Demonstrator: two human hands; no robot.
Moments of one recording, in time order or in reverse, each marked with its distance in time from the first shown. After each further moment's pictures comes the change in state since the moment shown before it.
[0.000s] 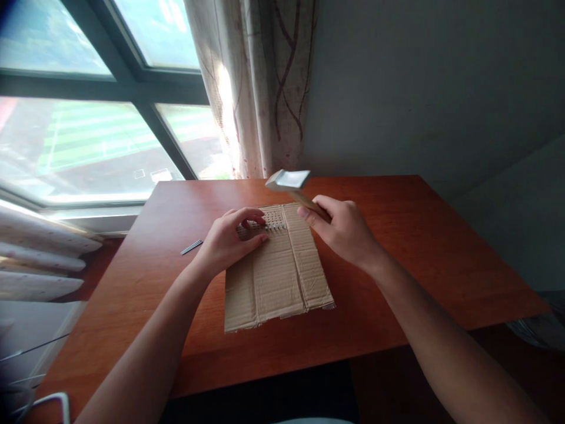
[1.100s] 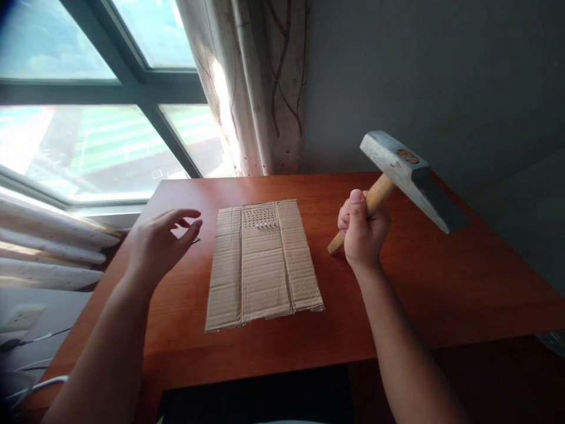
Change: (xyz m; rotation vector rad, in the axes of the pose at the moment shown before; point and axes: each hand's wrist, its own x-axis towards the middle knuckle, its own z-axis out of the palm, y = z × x) left_hand -0.036 -0.030 -0.057 0.517 0.254 -0.227; right_hand 0.001 0.053 0.024 0.725 0.710 -0.134
